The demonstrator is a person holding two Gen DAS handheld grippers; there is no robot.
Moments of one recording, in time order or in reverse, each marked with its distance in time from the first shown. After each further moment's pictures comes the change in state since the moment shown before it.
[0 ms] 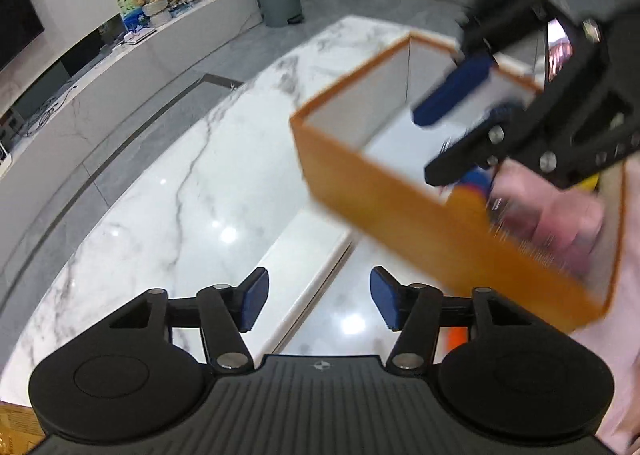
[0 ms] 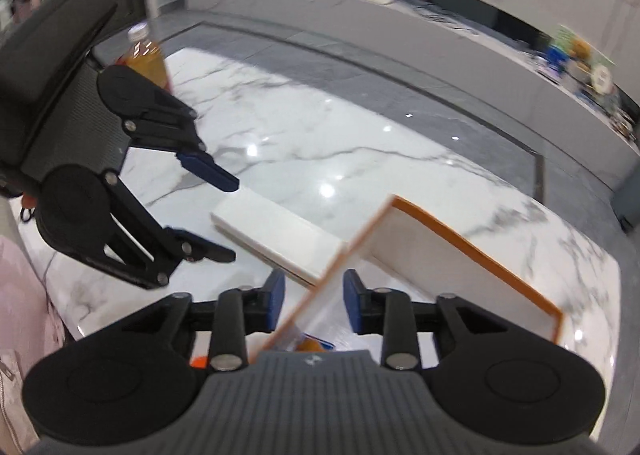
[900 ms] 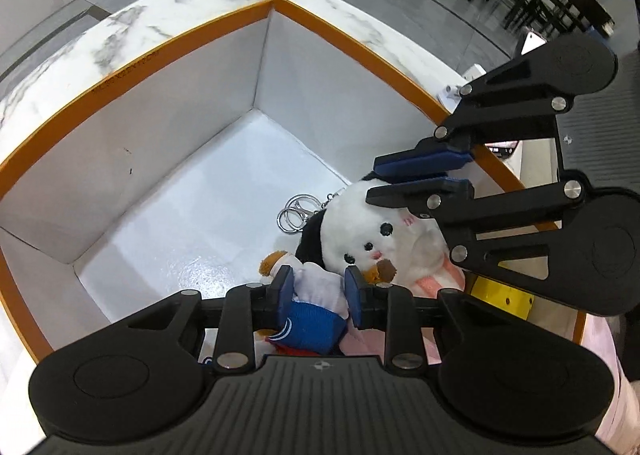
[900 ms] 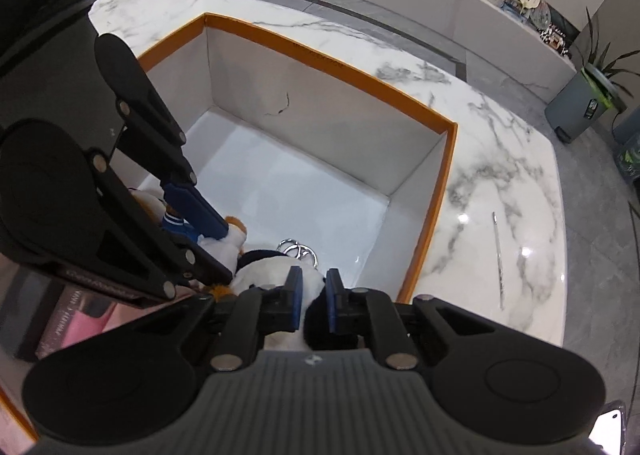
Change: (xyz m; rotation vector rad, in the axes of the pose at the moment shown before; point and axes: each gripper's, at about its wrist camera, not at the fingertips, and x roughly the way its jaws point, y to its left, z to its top) left arm 0.127 -0.074 0.100 -0.155 0.146 -0.400; right arm 0.021 -0.101 -0.117 0.131 0.186 -0.223
